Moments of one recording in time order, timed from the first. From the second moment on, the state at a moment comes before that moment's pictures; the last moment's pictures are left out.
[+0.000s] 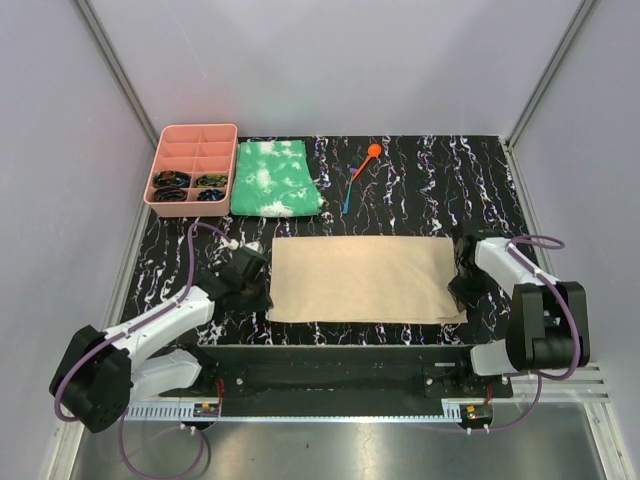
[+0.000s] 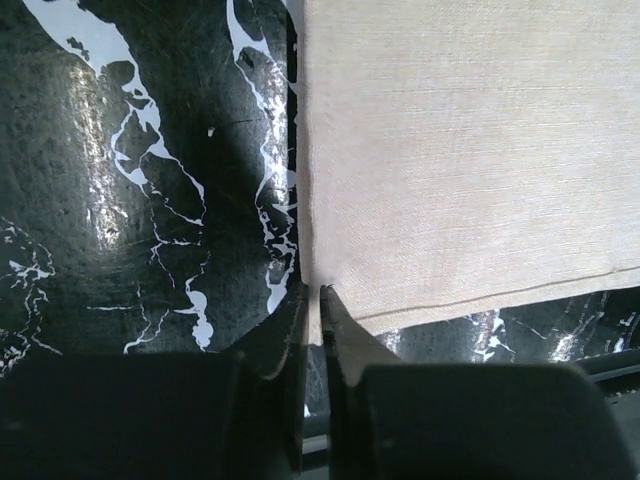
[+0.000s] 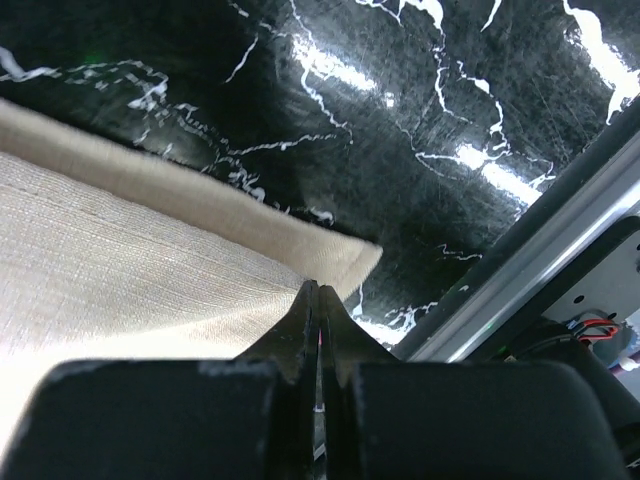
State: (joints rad) left arm -0.60 1.09 0.52 -0.48 -0.03 -0.72; right arm 0.04 1.39 0.79 -1.00 0.30 1.01
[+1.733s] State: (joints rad) left arm -0.77 1.65 0.96 -0.13 0.25 -0.74; right arm 0.13 1.48 0.93 -0.87 0.23 0.75
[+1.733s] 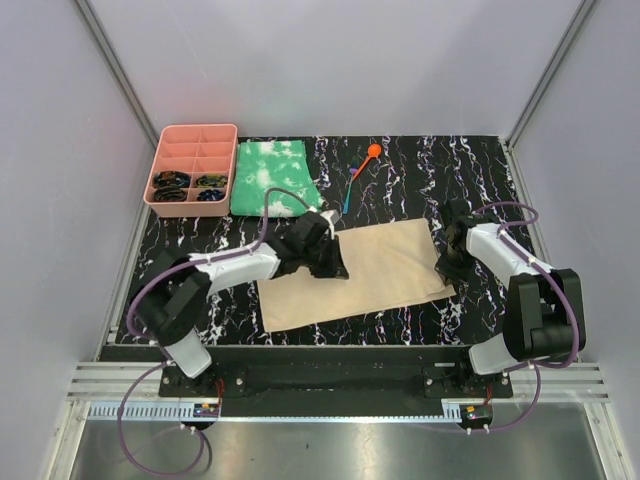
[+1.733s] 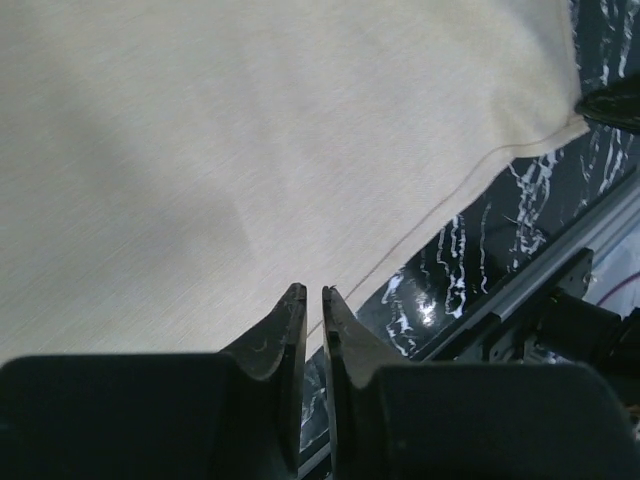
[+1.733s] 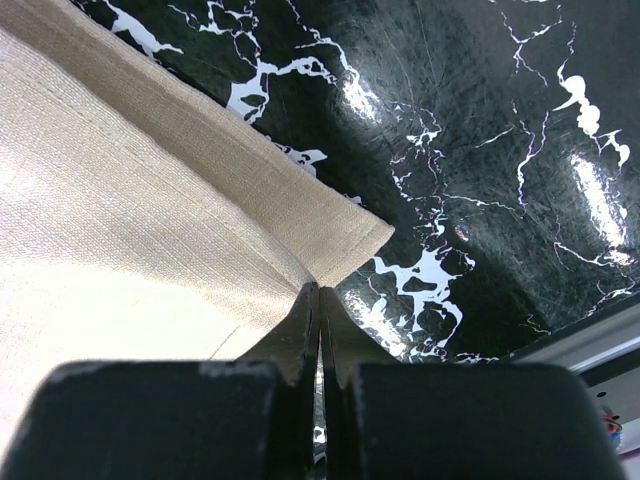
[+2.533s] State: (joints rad) left arm -1.11 2.05 1.36 -0.03 0.23 -0.73; right arm 0.13 1.45 0.93 -0.89 0.22 0.75
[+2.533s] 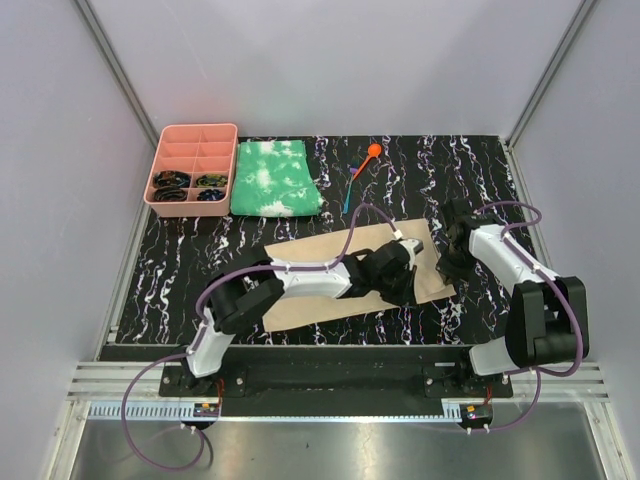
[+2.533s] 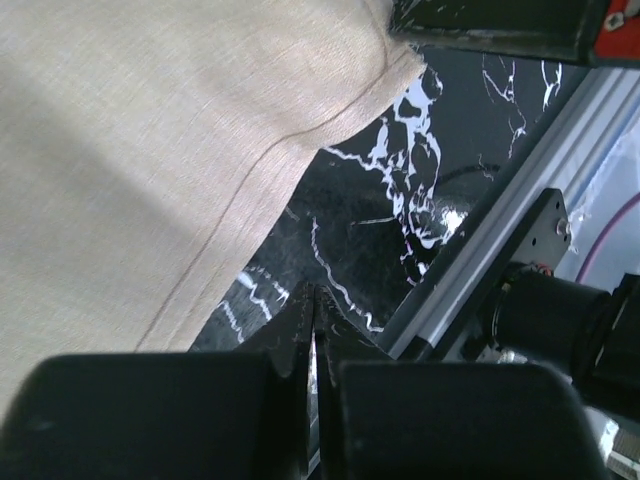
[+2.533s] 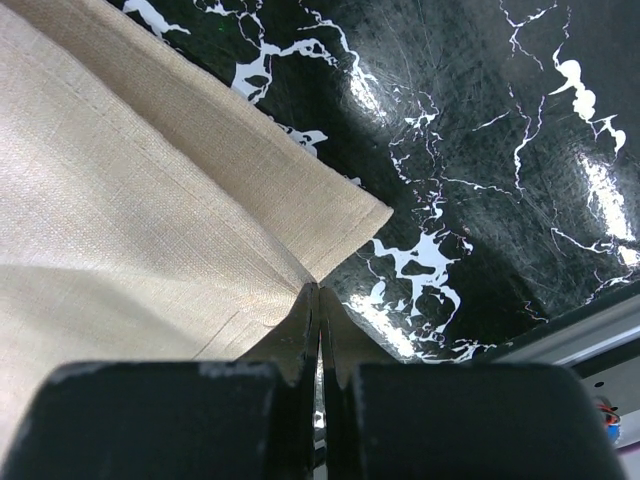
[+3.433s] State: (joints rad) left arm -1.15 2.22 1.54 -0.10 0.06 -0.87; right arm 0.13 1.34 0.94 -1.01 0.23 0.83
